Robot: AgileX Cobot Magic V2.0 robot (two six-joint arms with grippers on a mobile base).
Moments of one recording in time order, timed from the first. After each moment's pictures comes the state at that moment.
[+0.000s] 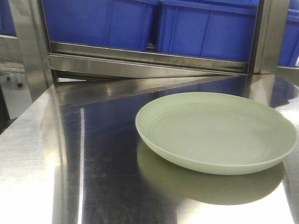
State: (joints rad) left arm 0.02 -0.01 0.00 -0.06 0.28 0.02; right arm 0.08 -0.01 0.03 -0.04 0.08 0.12
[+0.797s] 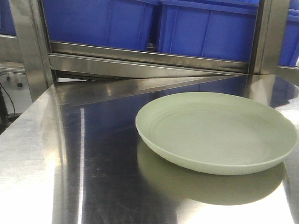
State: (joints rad) left arm 0.02 -0.01 0.00 -0.06 0.28 0.02; right arm 0.08 0.31 -0.10 -0.04 0.03 0.12
